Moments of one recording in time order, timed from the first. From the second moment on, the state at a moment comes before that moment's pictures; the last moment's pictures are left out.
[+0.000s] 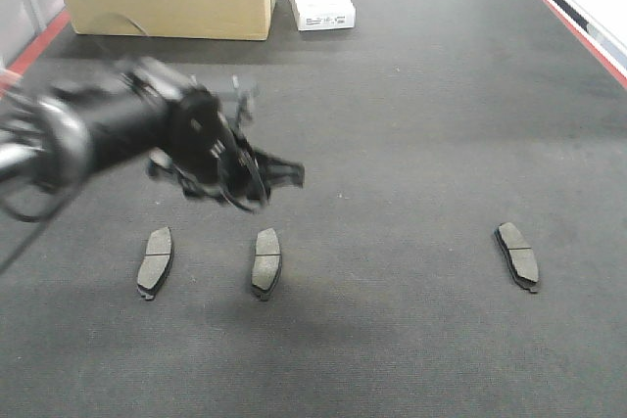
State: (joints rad) left arm -0.54 1.86 -1.56 0.15 0.83 -0.47; right arm 0.27 0.30 -0.40 -0.22 0.29 0.23
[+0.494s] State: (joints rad) left arm -0.58 1.28 -1.26 0.21 0.74 -0.37; right arm 0.27 0.30 -0.40 -0.22 0.29 0.23
